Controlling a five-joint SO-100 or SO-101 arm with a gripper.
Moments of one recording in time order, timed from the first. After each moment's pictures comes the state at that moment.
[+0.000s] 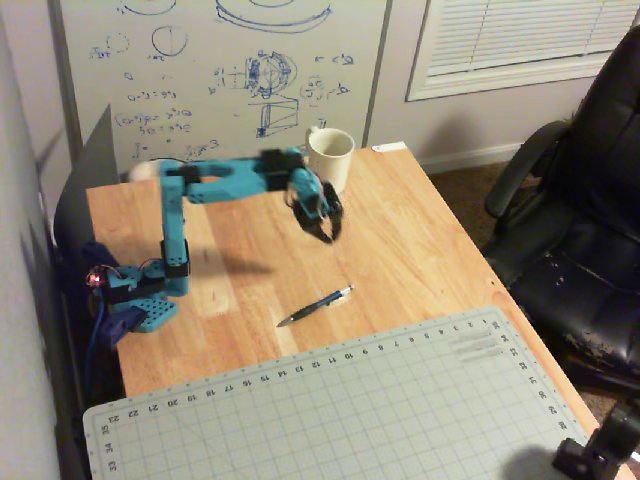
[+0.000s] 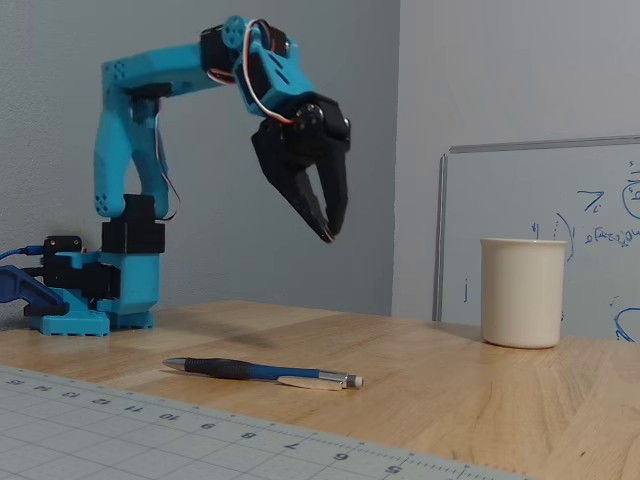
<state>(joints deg) 11.9 86.3 87.0 61.3 -8.4</state>
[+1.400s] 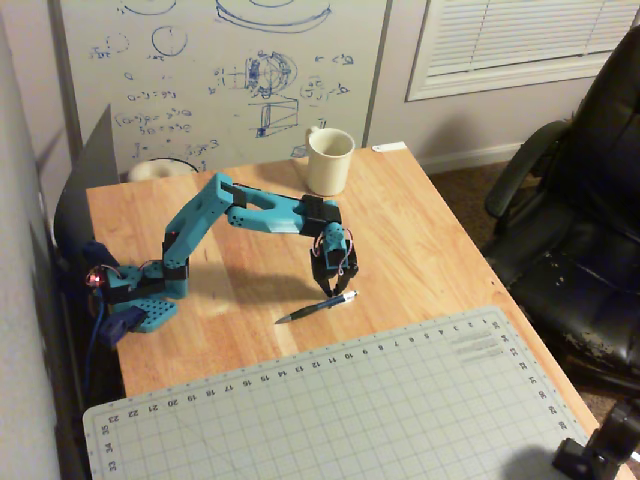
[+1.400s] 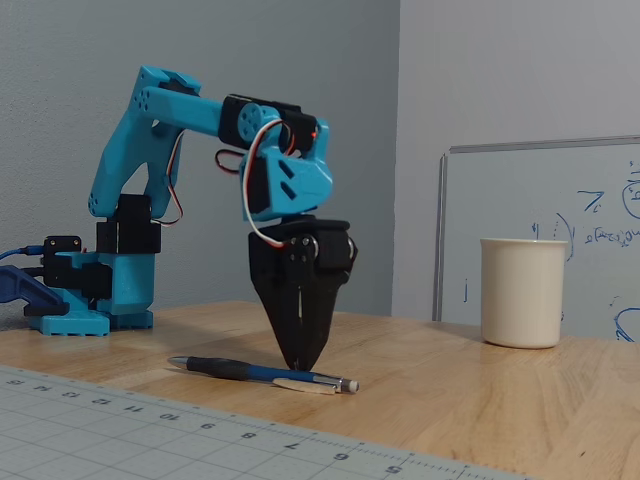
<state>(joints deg) 18.4 58.6 75.0 61.3 -8.4</state>
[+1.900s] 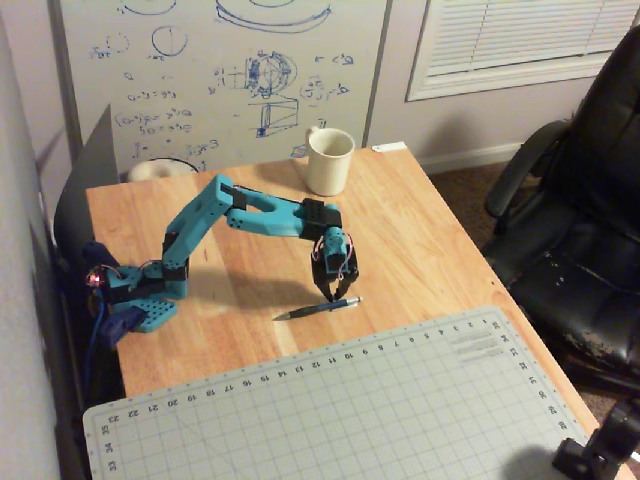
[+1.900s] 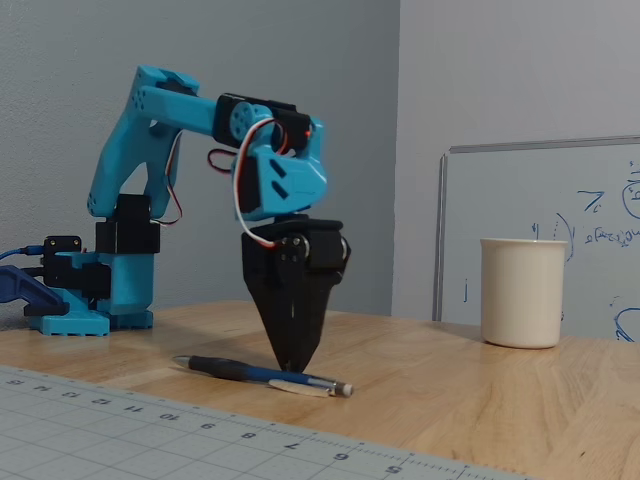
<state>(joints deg) 20.7 58.6 75.0 61.3 -8.4</state>
